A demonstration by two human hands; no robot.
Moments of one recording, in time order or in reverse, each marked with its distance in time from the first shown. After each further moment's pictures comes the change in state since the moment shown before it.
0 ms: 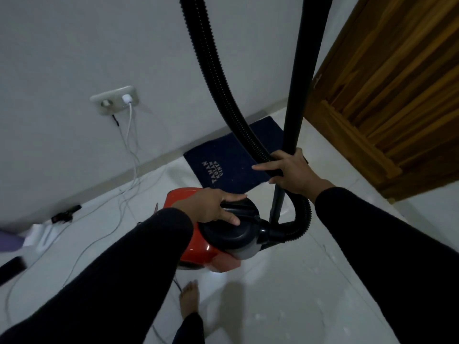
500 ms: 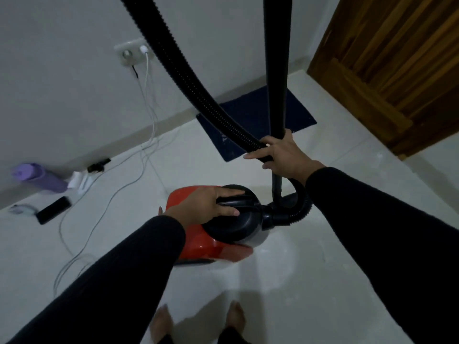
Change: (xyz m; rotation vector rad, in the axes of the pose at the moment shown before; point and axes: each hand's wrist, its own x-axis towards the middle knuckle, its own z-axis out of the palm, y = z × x) left_hand -0.153 -0.007 0.204 -0.086 0.176 0.022; right_hand -0.188 -0.070 0.065 0.018 -0.037 -0.098
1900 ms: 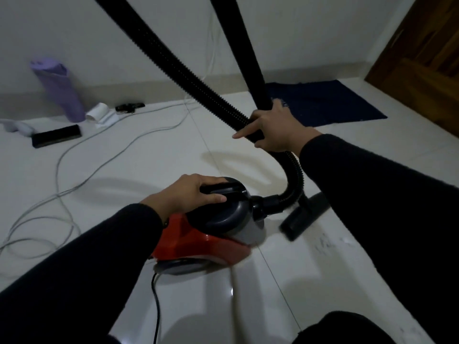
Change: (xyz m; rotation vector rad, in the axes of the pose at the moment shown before) left_hand -0.027 -0.503 0.193 0.133 0.404 0.049; right_hand 0.059 -0.184 0.440 -0.371 0.118 -0.212
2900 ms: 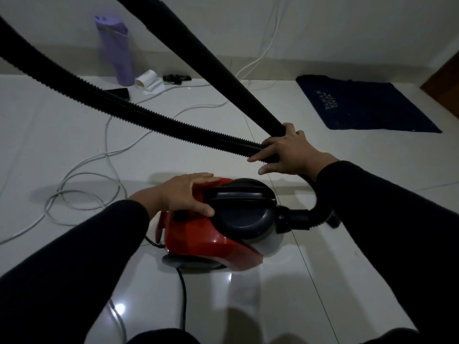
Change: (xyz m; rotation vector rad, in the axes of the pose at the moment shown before) left_hand -0.074 -0.139 -0.025 -0.109 -0.089 -0.151; right_hand 0.036 -0.101 0.070 -0.064 -0.163 -0.145
